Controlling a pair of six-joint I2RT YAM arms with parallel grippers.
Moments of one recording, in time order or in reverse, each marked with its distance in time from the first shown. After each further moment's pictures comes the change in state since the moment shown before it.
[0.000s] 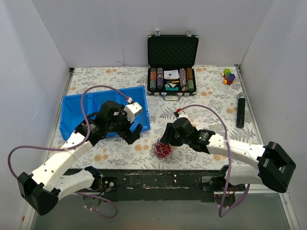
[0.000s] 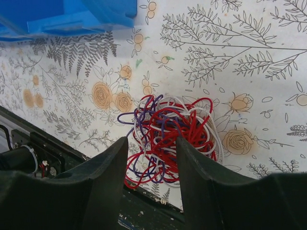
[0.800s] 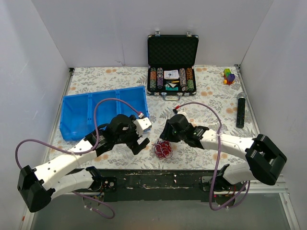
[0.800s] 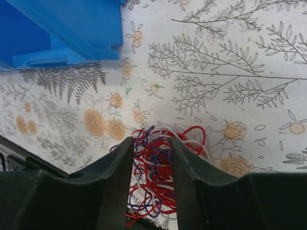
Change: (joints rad) left arm -0.207 -0.054 -0.224 0.231 -0.100 0.041; right arm -0.042 0.126 0.029 0.064 0.027 0.017
